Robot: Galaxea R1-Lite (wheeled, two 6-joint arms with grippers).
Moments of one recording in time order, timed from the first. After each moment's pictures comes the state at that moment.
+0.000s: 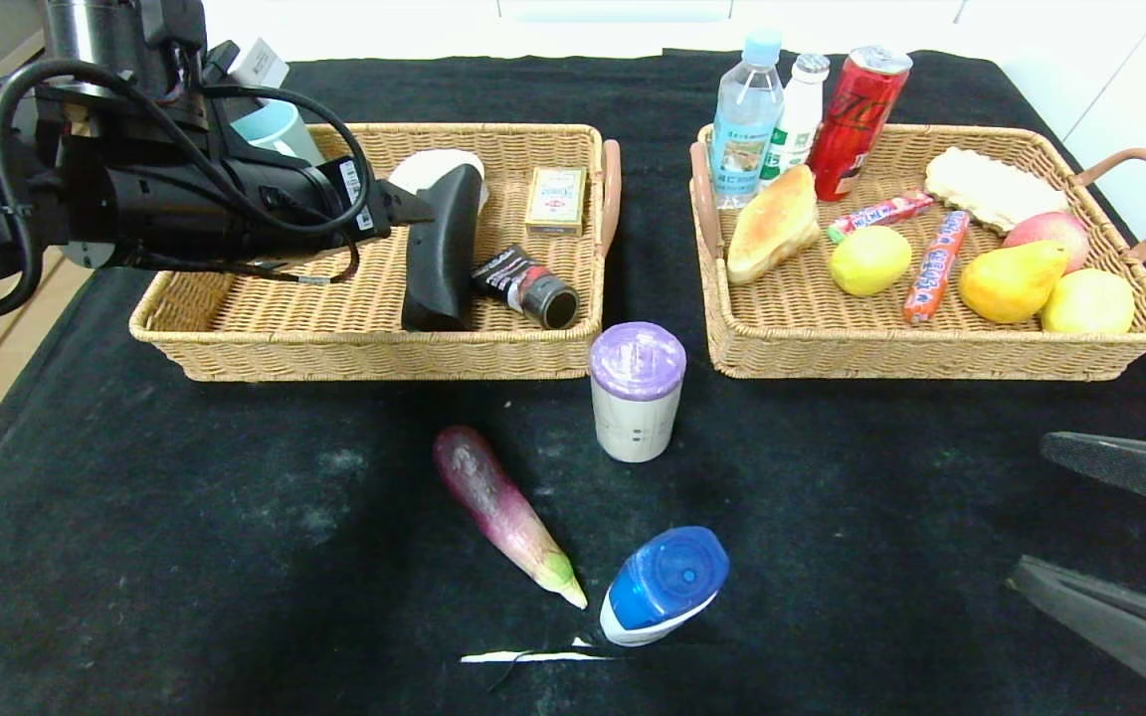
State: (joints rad) left arm -0.24 1.75 -1.61 0.11 -0.02 -0.30; right arm 0.49 0.99 -0.53 -0.40 0.34 -0.01
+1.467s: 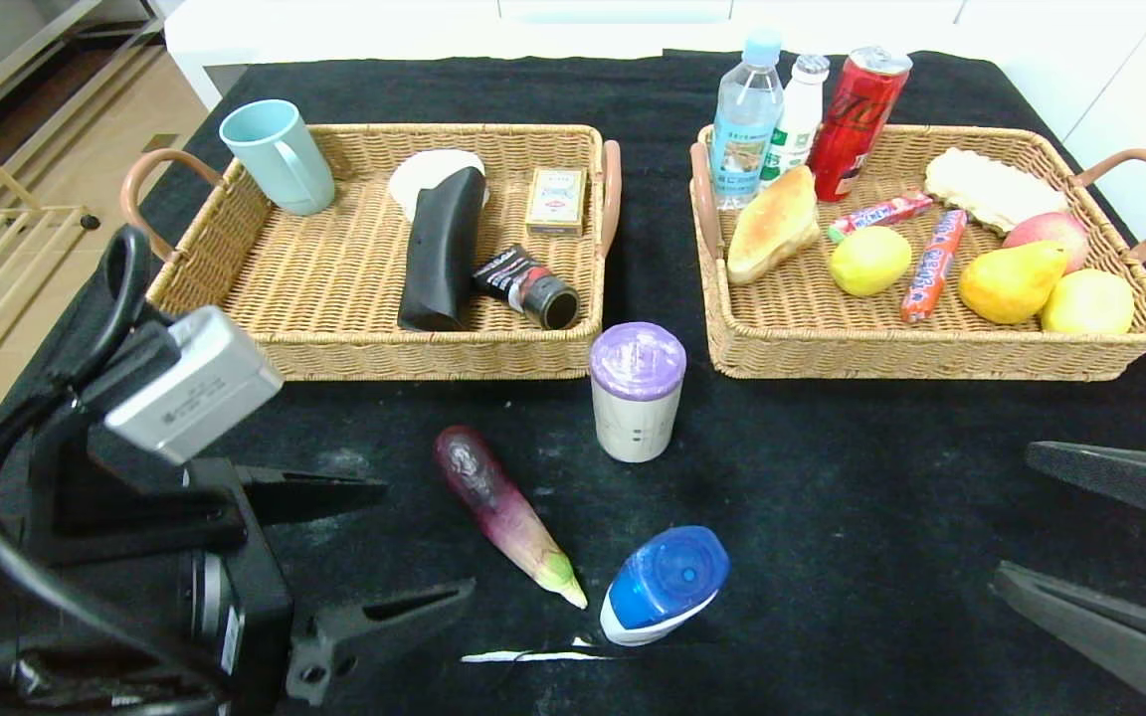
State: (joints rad) left arm -0.57 1.21 -0.82 0.07 -0.19 0.09; right arm 0.49 1.01 -0.52 -0.40 0.34 -0.01
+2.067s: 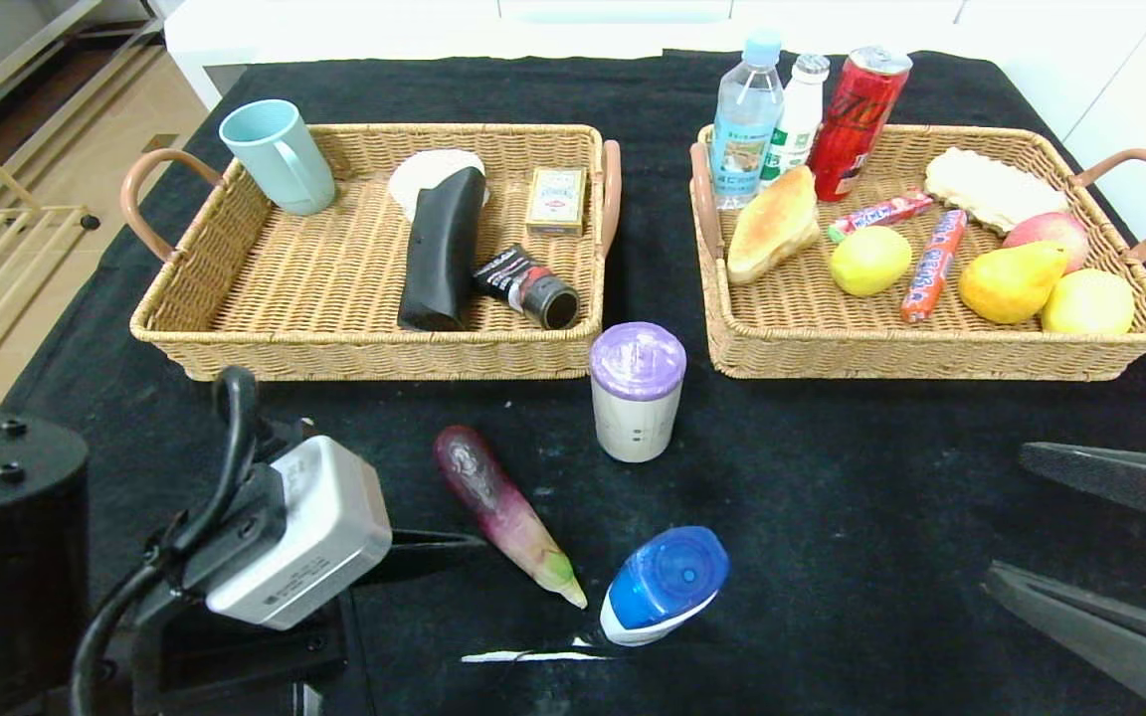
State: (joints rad) left arm -0.76 1.25 -0.62 -0.22 -0.19 0.19; right arm 0.49 1.02 -0.52 -0.41 0.34 -0.01
